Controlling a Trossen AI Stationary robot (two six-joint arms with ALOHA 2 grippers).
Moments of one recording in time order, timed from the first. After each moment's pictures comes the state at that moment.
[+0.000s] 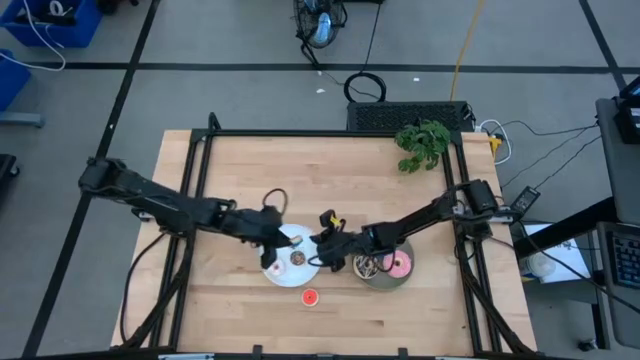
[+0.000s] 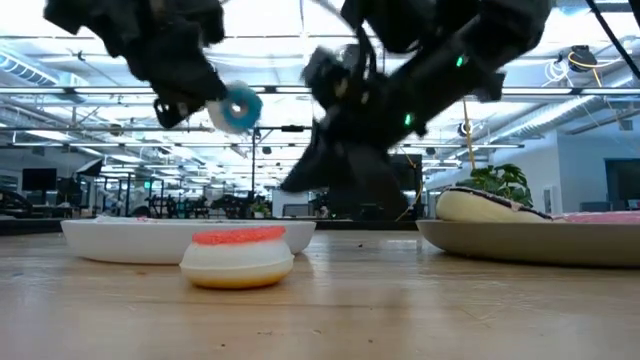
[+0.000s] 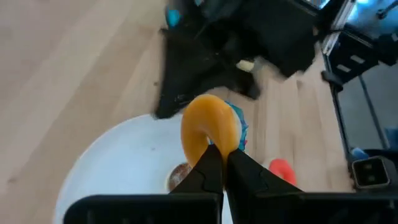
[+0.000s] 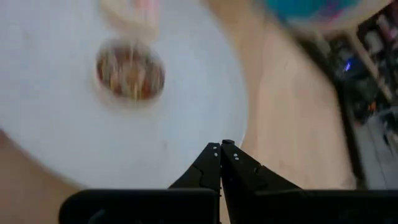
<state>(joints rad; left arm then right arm) -0.23 1.25 0.67 -0.02 -0.07 -0.55 0.22 1.95 1.02 0.33 0.42 -0.54</state>
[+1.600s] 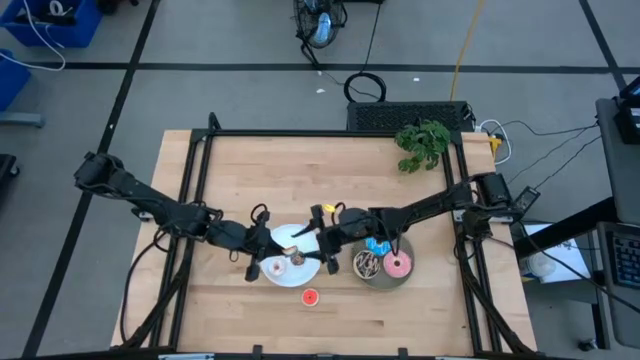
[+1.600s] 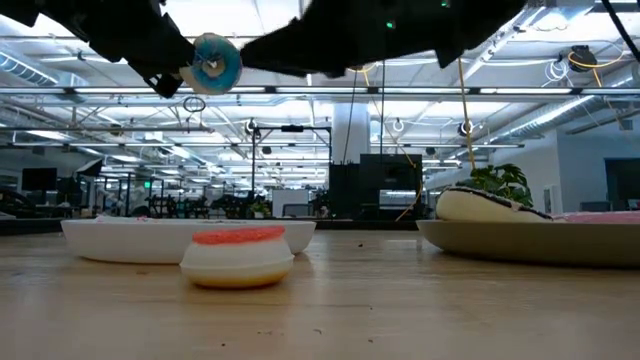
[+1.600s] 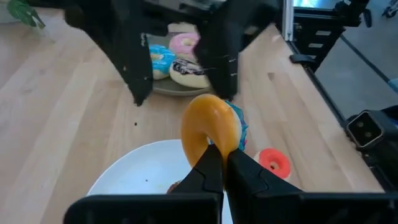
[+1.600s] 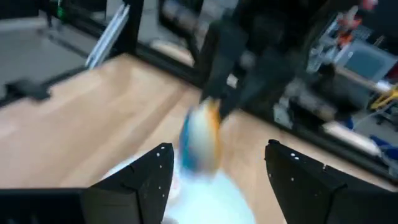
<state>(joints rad) -0.38 1.17 0.58 0.13 -0.19 -0.24 0.16 1.83 1.06 0.54 -0.07 -0.36</state>
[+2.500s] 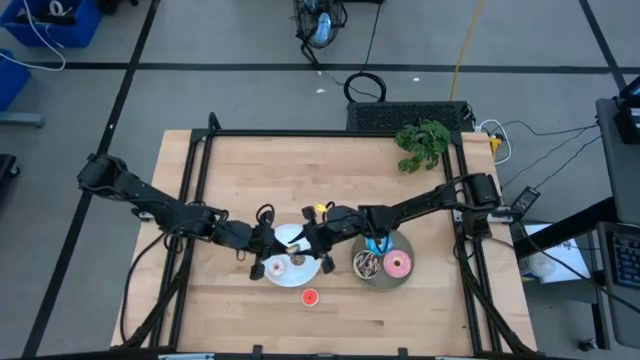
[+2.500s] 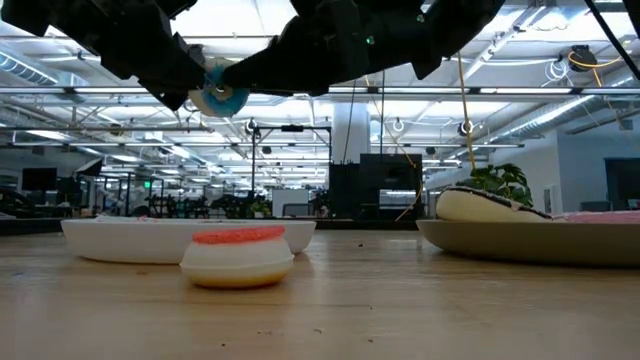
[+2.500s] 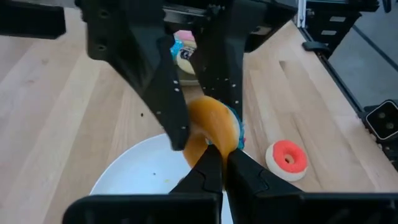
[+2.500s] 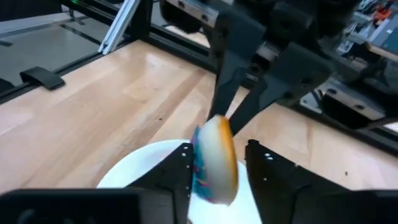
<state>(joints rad) -0.35 1.22 0.58 0.14 -0.18 -0.22 0.12 1.91 1.15 0.45 -0.16 -0.33</state>
